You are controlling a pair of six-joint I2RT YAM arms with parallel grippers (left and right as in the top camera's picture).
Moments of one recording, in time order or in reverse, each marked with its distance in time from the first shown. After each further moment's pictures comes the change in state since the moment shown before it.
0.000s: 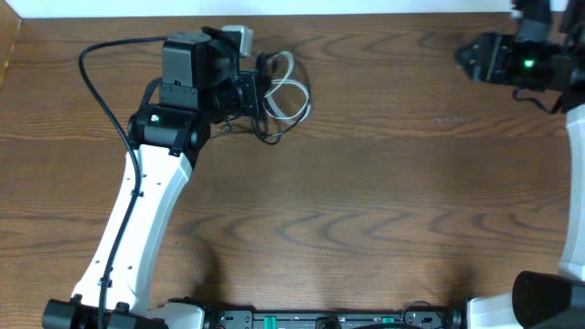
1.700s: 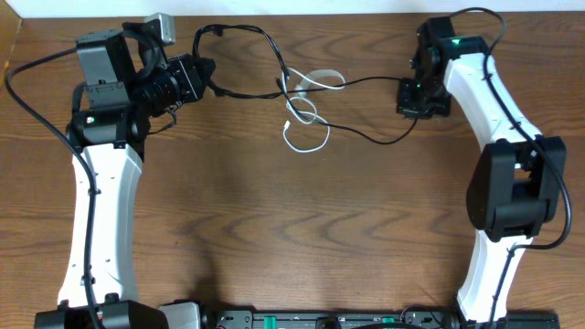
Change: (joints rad) left arm 0.312 0.000 0.000 0.014 0.170 -0.047; right arm 0.195 0.521 -0.040 -0.015 0.375 0.219
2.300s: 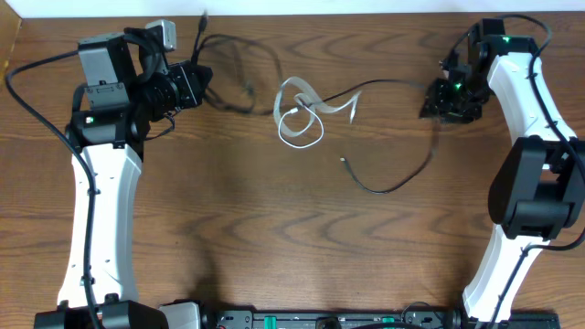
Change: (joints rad) left arm -0.001 0.000 0.000 -0.077 -0.049 0.056; right arm -0.163 0.000 0.000 -0.055 -0.200 -0.212
